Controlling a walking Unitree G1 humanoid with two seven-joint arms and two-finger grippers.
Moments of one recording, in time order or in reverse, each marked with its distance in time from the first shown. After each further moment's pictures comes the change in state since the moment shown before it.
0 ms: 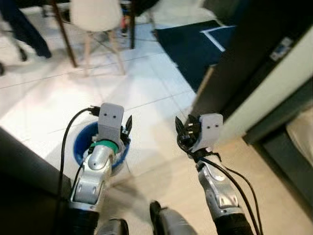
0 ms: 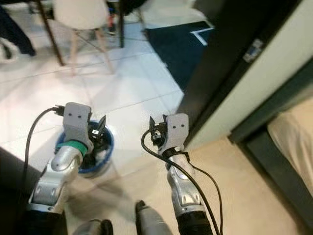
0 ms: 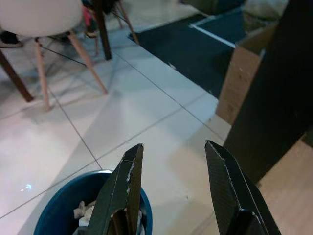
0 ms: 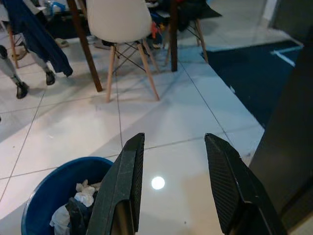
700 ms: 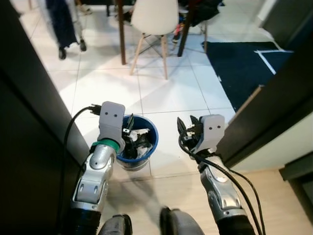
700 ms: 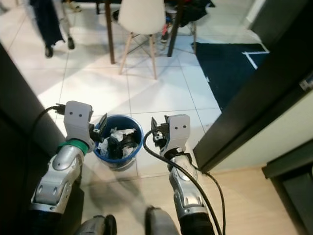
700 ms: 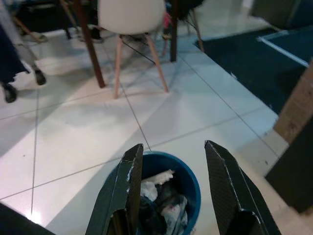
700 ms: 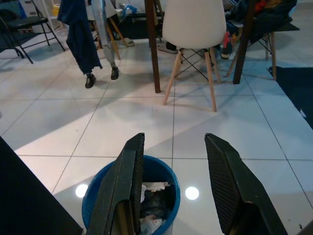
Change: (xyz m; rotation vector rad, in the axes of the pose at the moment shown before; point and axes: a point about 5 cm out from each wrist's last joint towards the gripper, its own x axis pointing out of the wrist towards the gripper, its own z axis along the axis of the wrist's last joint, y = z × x) left arm 0.000 -0.001 0.000 0.001 -0.002 -0.001; right arm -0.004 -0.002 -0.003 0.001 0.010 -0.009
